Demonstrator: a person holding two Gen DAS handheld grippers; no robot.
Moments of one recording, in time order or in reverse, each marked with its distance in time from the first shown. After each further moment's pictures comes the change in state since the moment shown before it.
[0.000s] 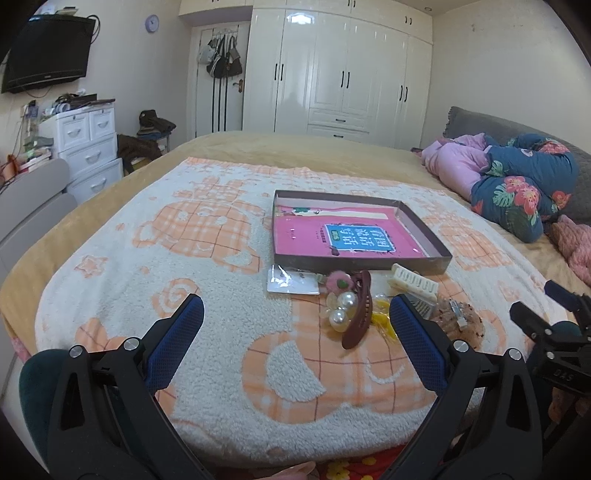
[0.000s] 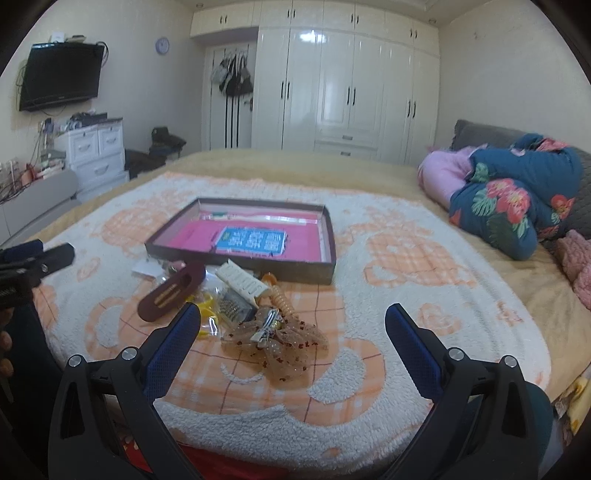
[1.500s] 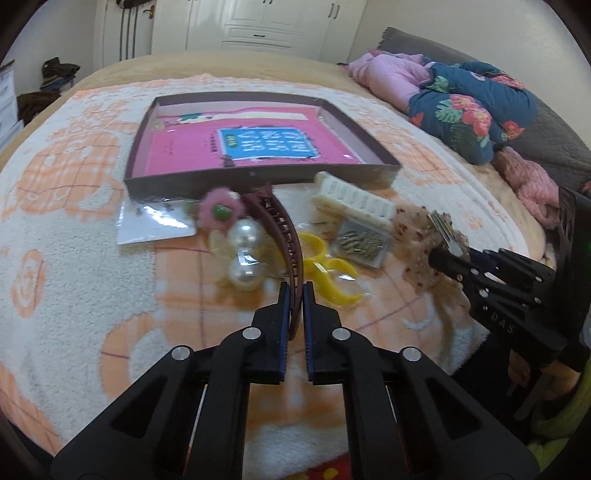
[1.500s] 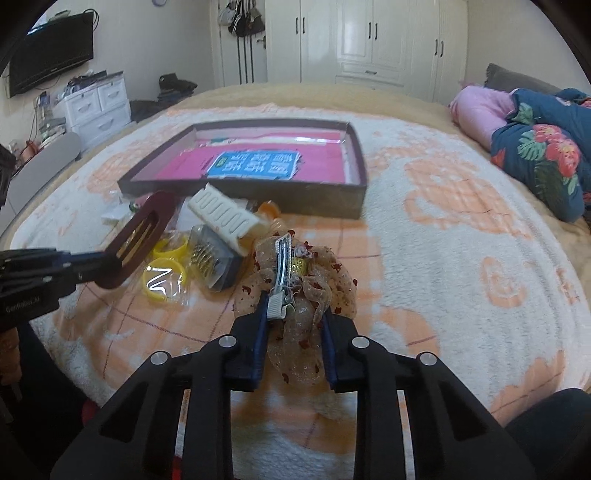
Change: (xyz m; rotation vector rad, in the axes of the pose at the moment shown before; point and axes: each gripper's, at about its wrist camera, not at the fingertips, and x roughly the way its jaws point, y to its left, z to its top) left arm 0.101 -0.055 -0.024 0.114 0.334 -0.346; right arm 0.083 -0.019 -0.019 0.019 0.205 0.095
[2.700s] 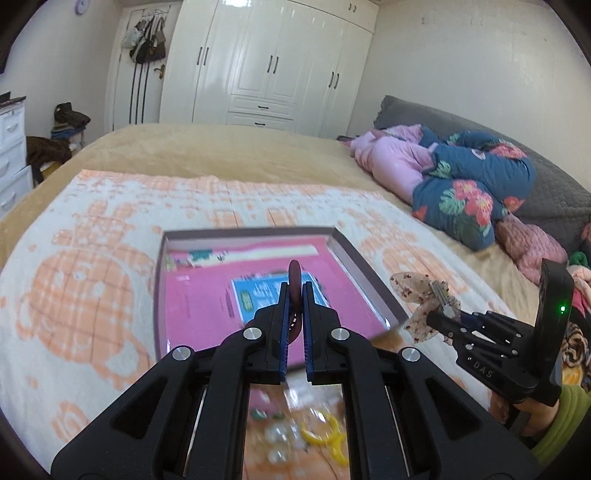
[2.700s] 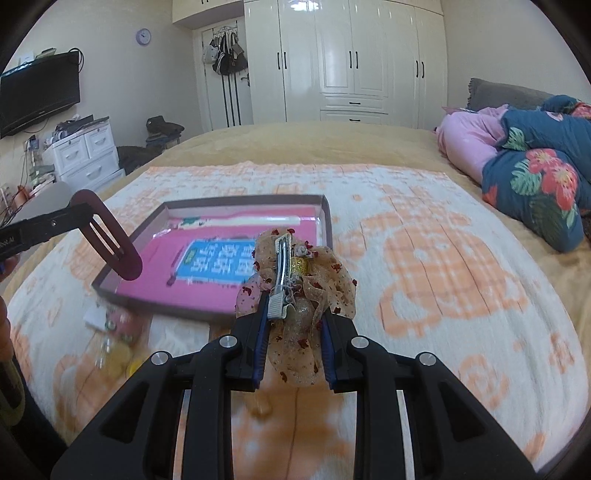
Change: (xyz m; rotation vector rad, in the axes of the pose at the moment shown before) left arm -0.028 0.020 0.119 -0.012 -0.290 0.019; right arm 0.026 -0.032 0.098 0.052 -0.122 0.002
